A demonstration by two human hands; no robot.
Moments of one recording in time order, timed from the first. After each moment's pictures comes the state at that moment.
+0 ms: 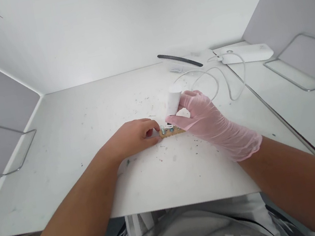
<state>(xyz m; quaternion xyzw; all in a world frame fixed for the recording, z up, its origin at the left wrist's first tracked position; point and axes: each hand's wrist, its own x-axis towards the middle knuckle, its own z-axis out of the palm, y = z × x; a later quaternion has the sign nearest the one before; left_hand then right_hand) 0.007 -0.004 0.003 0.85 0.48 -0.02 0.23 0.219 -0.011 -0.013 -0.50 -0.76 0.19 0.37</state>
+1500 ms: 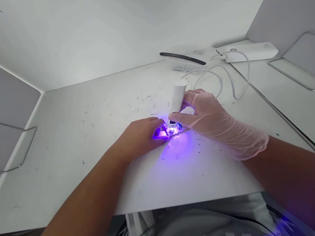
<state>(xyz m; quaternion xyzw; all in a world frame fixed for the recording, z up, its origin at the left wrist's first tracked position) 0.021 -0.008 -0.003 0.87 0.46 0.00 0.21 0.219 -0.011 -0.007 -0.52 -0.76 0.19 0.35</state>
